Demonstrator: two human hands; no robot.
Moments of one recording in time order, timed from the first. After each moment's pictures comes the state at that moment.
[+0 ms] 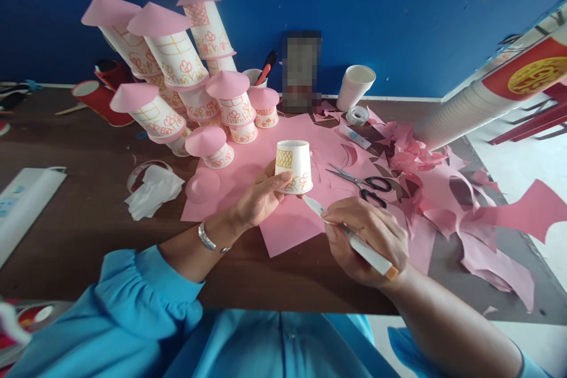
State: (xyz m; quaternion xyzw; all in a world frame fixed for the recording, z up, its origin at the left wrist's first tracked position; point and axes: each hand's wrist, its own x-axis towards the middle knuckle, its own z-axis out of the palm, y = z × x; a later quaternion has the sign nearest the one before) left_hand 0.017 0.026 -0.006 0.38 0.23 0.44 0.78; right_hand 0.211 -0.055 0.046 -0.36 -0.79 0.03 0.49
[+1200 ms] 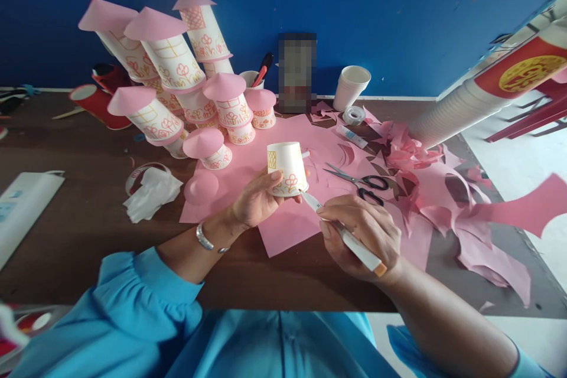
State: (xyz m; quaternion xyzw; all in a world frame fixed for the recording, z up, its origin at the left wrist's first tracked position) left_hand 0.014 0.024 0.001 0.36 0.22 0.42 0.81; right_hand 0.212 -0.053 0.044 -0.35 -0.80 0.00 0.49
